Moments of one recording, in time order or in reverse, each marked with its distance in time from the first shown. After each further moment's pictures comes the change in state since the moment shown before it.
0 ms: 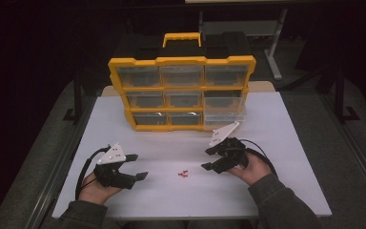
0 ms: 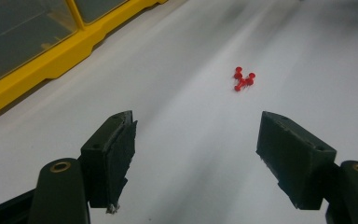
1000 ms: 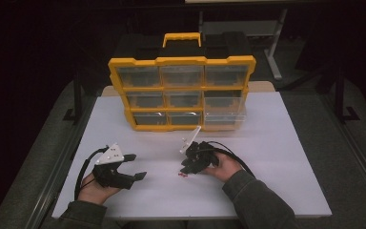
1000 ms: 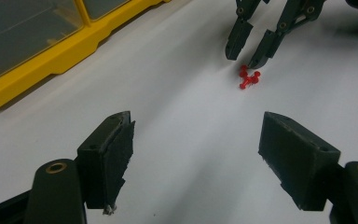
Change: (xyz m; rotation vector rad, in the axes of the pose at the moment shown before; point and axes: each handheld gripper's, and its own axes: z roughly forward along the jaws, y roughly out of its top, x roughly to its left) left arm 0.004 -0.005 0.000 -0.011 0.011 -0.008; right arm -0.001 0.032 0.085 0.113 0.164 -0.098
